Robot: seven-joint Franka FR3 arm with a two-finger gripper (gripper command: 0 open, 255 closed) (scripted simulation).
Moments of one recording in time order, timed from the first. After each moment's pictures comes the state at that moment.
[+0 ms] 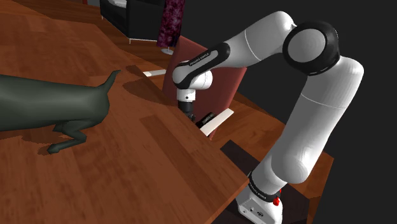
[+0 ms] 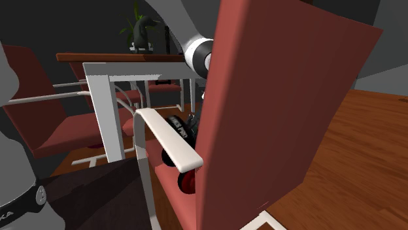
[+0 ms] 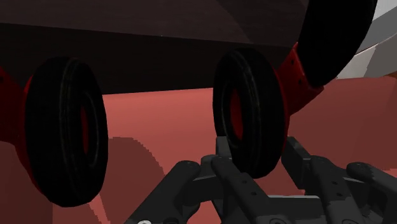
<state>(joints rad) 0.02 0.20 -0.02 -2.28 0.27 1.96 -0.18</state>
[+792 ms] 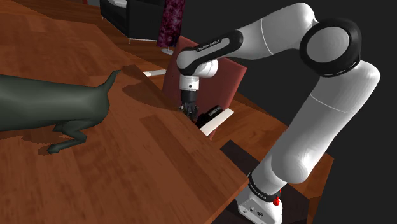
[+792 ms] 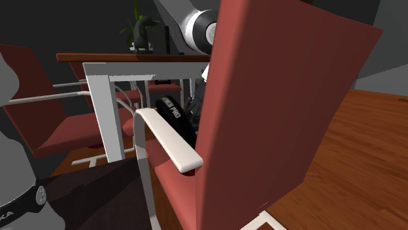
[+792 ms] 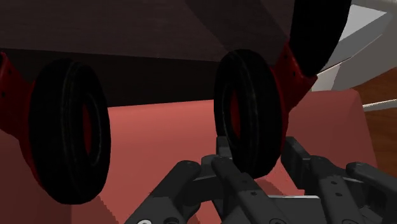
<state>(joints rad) 0.02 0.09 -0.03 -2.25 0.26 1.83 -0.15</state>
